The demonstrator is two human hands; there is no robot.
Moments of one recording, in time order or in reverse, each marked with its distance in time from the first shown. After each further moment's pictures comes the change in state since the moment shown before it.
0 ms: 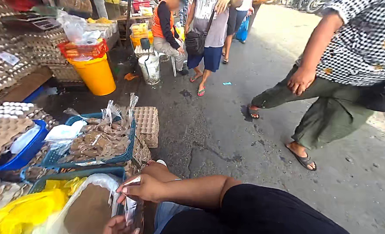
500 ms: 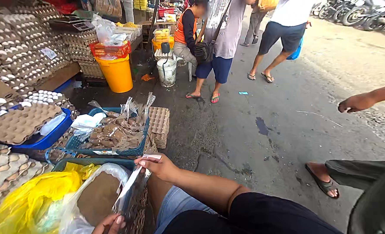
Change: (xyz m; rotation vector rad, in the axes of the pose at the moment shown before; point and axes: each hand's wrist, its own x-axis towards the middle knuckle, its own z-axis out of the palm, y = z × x) left_hand -0.010 -0.008 -0.012 -0.256 0.293 -0.003; right_hand 0.003 -0.031 -0.016 -0.030 0.160 -0.290
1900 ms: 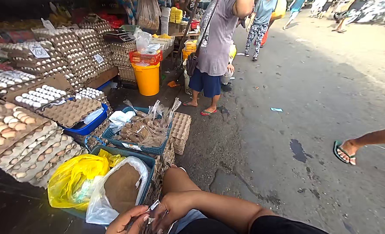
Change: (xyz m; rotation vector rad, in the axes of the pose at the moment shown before) left_hand -0.003 0.048 0.002 0.114 -0.089 0.147; right_hand -0.024 0.030 0.010 -0.617 -1.026 0.223
